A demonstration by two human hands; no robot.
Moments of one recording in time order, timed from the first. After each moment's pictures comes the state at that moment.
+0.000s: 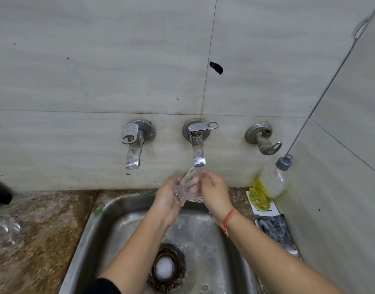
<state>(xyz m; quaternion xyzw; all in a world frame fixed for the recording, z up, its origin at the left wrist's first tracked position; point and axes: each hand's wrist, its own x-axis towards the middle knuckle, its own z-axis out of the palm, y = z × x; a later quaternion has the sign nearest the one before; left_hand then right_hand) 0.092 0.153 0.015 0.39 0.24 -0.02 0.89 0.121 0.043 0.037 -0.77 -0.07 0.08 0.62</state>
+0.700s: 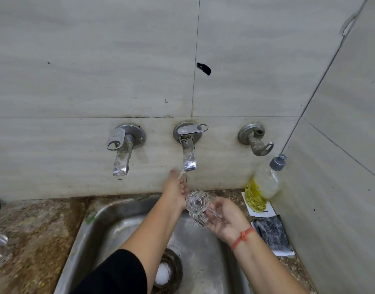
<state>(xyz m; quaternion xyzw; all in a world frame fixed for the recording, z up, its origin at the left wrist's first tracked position) 0.136 0.129 0.031 0.41 0.40 0.02 0.82 0.118 -0.002 0.021 -0.49 0.29 0.31 0.76</state>
